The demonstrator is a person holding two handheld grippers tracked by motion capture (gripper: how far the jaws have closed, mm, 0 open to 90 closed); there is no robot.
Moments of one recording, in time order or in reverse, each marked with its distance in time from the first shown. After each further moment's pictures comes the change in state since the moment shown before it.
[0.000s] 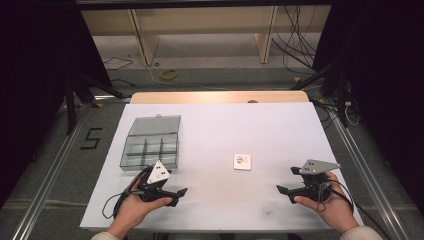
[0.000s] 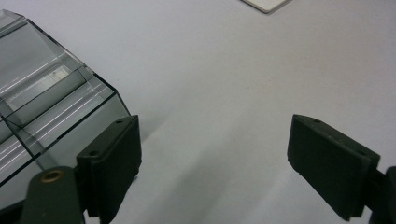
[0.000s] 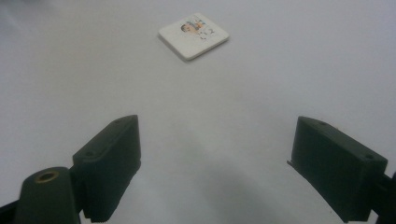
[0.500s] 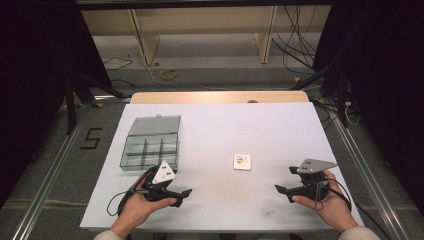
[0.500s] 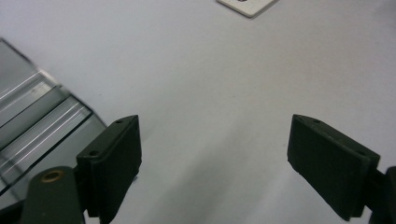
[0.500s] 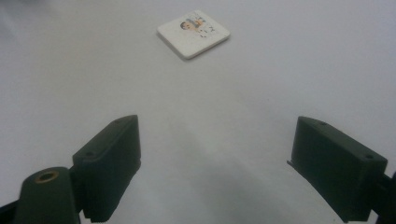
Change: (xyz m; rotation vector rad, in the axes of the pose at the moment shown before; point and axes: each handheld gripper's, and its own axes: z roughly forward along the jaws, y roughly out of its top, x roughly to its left) left arm -0.008 0.009 0.010 -0.004 -0.053 0.060; right arm -0.001 0.002 0.006 0.012 0.005 -0.008
